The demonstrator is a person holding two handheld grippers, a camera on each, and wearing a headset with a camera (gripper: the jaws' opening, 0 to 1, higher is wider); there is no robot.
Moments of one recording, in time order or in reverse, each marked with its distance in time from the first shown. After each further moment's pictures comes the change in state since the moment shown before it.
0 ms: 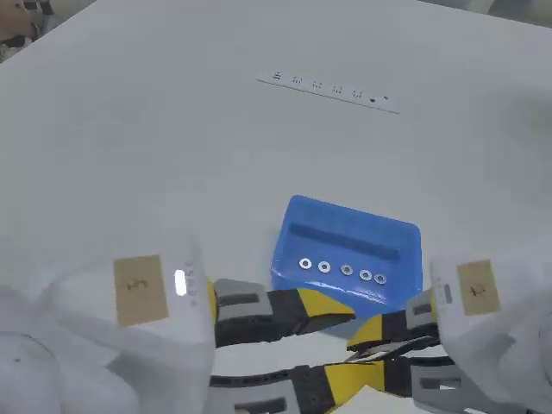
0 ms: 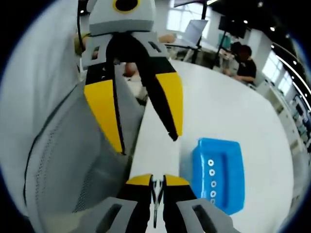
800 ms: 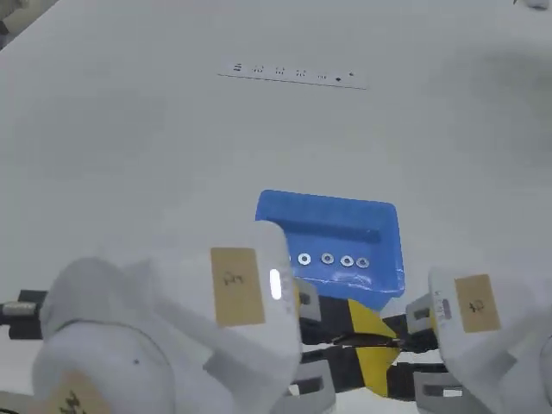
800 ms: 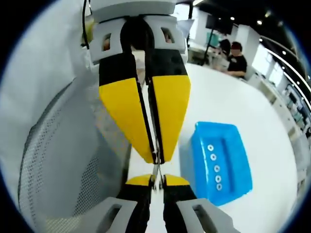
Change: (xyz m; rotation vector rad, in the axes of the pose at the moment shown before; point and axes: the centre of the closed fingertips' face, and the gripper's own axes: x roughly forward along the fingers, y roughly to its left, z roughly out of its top) left arm 0.034 0.001 -0.013 0.167 0.193 -0.149; right arm 0.003 -0.004 -0.032 0.091 -0.035 -0.048
